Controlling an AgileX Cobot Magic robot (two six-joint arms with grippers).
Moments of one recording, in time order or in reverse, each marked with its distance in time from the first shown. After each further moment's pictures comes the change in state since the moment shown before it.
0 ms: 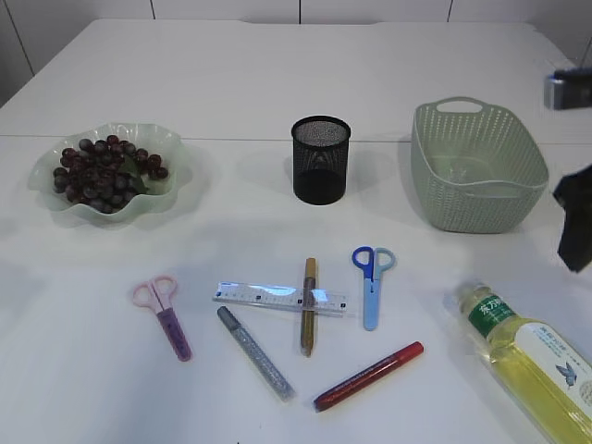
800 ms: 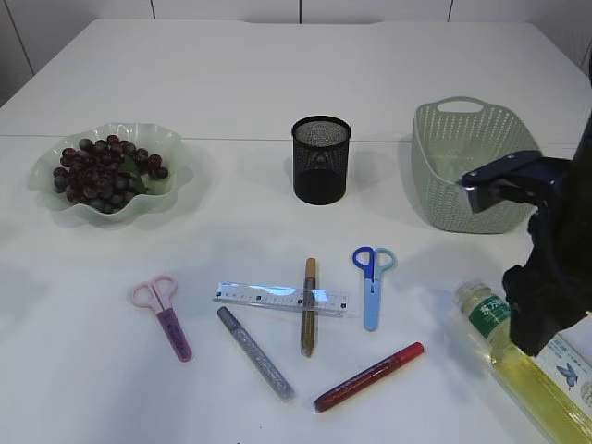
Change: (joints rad) left arm 0.000 0.001 0.035 -0.020 -0.028 0.000; right arm 0.172 0.069 0.153 0.004 -0.049 -0.194
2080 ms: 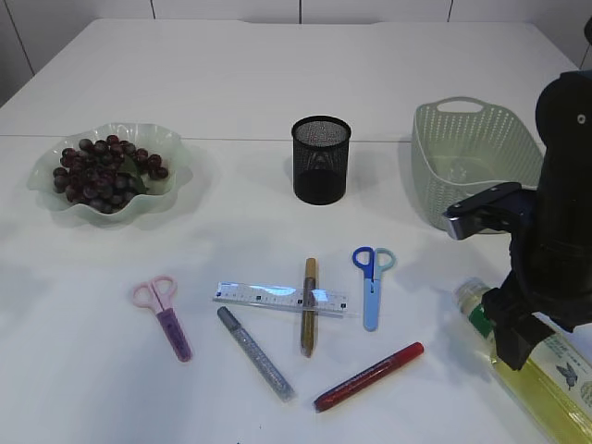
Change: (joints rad) left arm 0.000 0.002 0.000 -0.002 -0.020 0.000; right arm 0.002 0.164 0.000 -0.082 -0.089 0.099
